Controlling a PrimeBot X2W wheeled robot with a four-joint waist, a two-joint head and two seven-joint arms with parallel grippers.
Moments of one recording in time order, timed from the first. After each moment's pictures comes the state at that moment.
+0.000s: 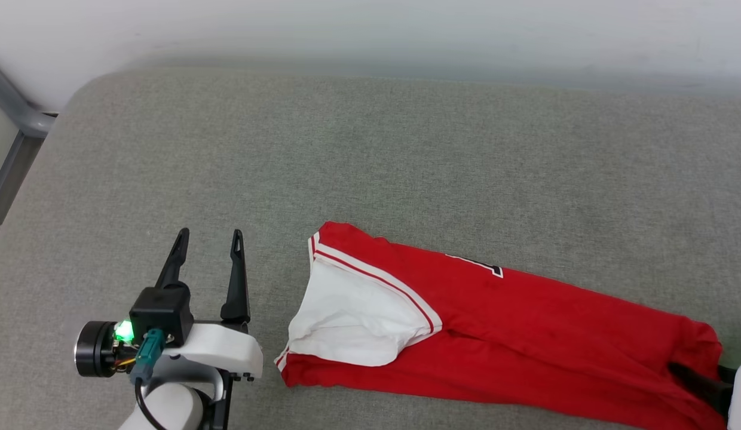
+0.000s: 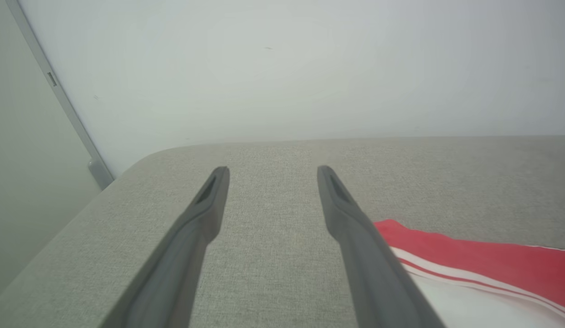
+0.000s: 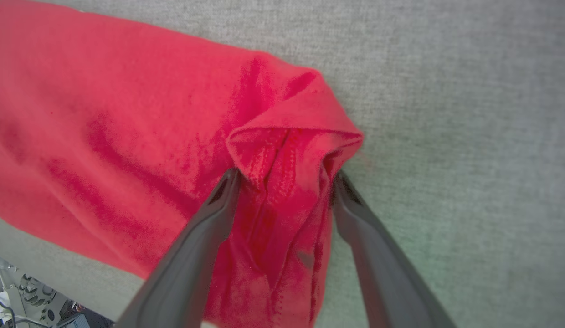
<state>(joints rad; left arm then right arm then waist) -0.24 0.47 -0.53 0.05 -0.50 0.44 -0.26 -0.11 -0.72 0.29 0.33 0.97 0.13 0.48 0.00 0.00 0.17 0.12</state>
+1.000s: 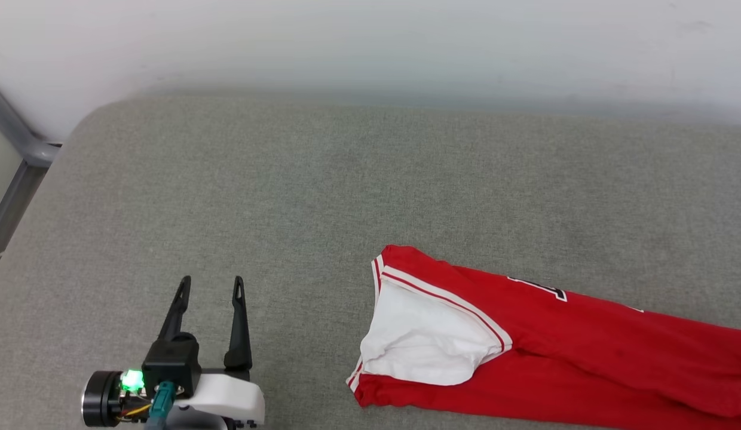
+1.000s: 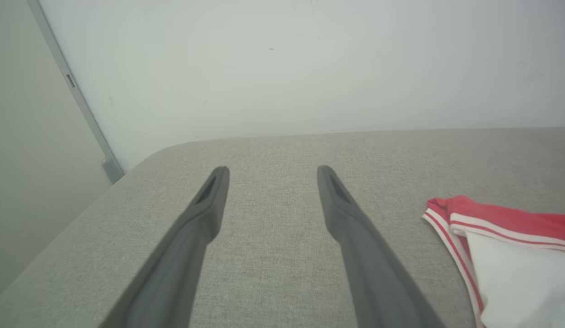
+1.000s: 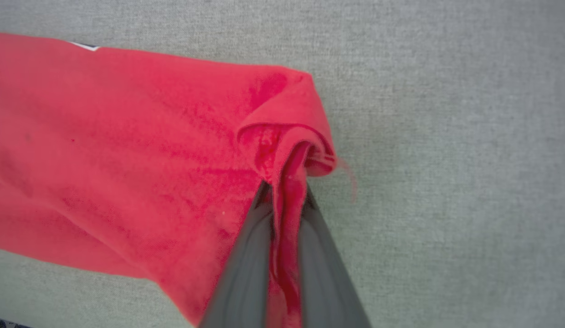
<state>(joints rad) -0.02 0.19 -0.20 0.07 -0.15 0.21 -0.26 -0.16 -0.84 0.38 0.54 1.01 0.13 0.32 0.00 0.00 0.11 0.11</state>
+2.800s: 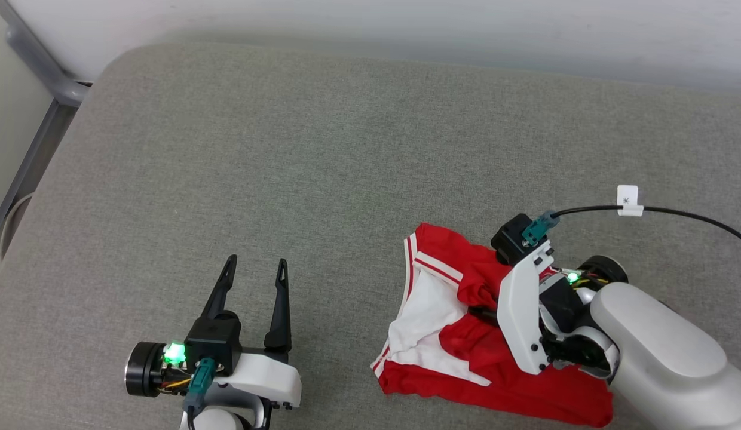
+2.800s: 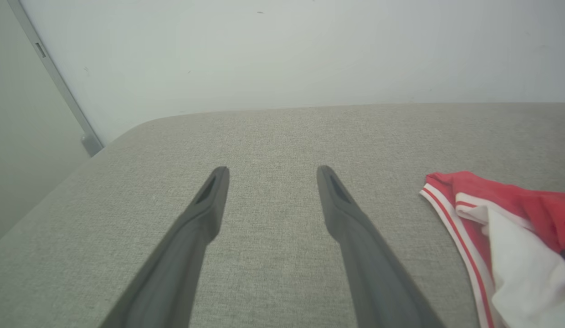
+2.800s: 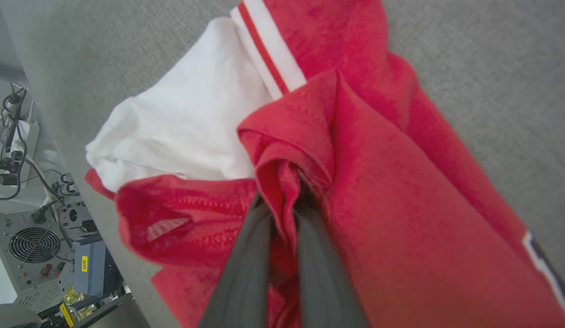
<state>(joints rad) -0.09 0.07 -0.17 0.13 -0.05 0.10 -0.26 -0.66 -0.41 0.86 0.40 0.85 0.13 0.60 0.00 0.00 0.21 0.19</state>
